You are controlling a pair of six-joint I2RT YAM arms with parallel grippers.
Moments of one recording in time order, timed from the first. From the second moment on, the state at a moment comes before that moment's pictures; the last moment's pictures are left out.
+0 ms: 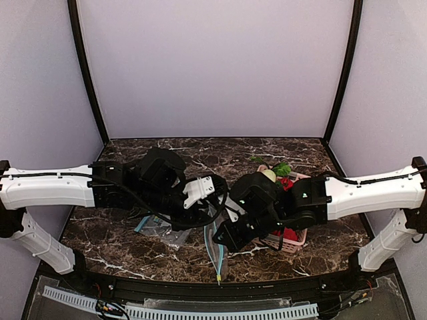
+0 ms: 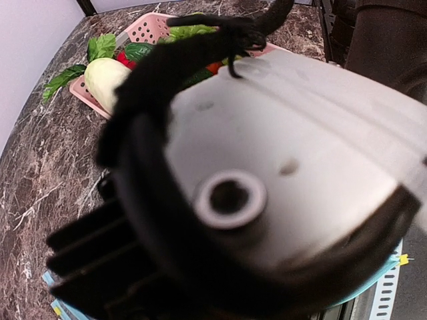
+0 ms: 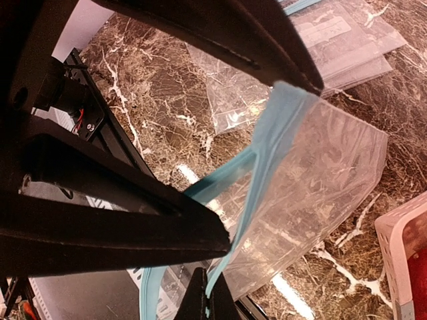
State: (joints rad) left arm -1.15 1.39 1.15 -0.49 0.02 0.21; right arm 1.32 1.48 1.13 -0.48 -0.03 0.60
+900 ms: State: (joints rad) left arm -1.14 1.39 1.15 -0.50 0.12 0.28; right arm 1.28 1.41 1.06 -0.42 -0.19 0.53
